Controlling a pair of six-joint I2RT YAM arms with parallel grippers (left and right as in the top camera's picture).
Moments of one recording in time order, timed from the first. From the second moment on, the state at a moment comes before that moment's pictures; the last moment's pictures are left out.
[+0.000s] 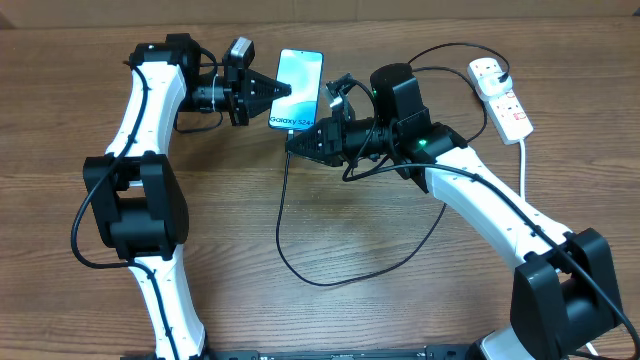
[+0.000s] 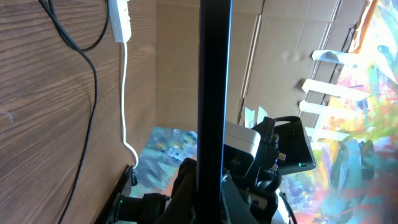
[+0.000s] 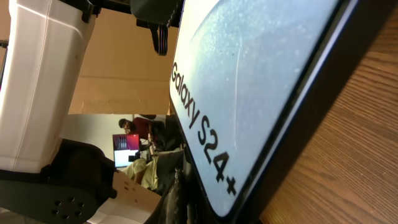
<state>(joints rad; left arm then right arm) 0.01 2.25 1.95 -1.36 1.53 0.00 0.46 1.72 1.25 -0.12 -1.02 0.89</state>
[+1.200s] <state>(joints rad) 0.01 2.25 1.95 -1.39 1.53 0.06 0.45 1.73 1.25 -0.12 -1.03 0.90</state>
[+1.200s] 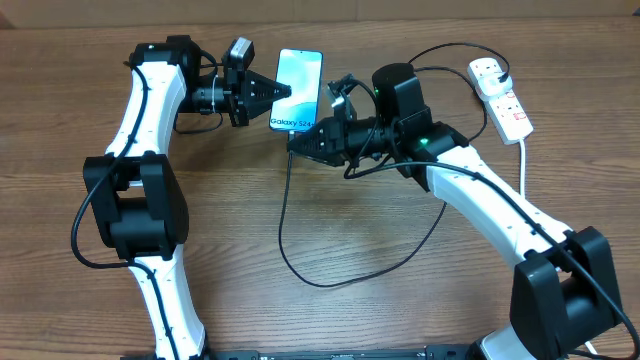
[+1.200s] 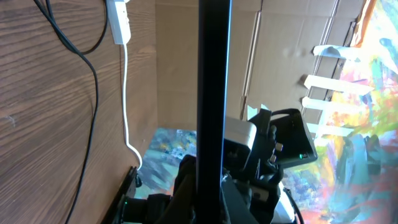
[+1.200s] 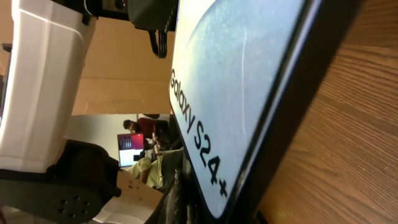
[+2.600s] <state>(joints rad) 0.01 2.25 1.95 -1.57 1.51 0.27 0.43 1.73 1.25 -0.15 -1.11 0.85</state>
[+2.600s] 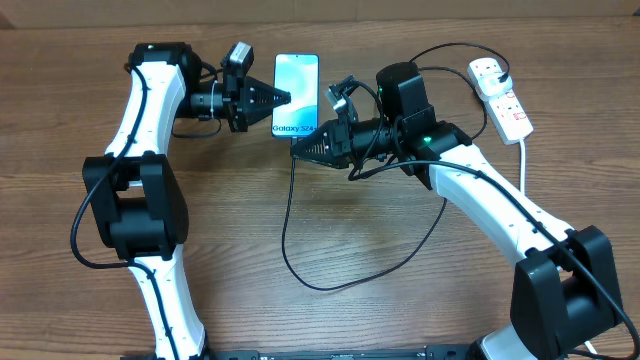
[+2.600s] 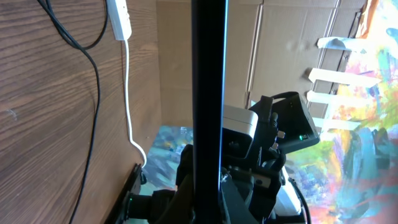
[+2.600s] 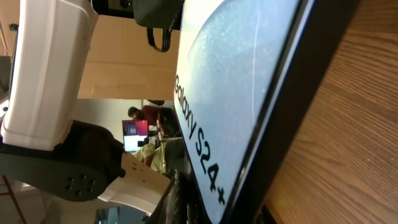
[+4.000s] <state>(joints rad) 0.02 2.25 1.95 -1.68 1.46 0.40 0.41 1.73 1.25 -0.15 -1.14 0.84</state>
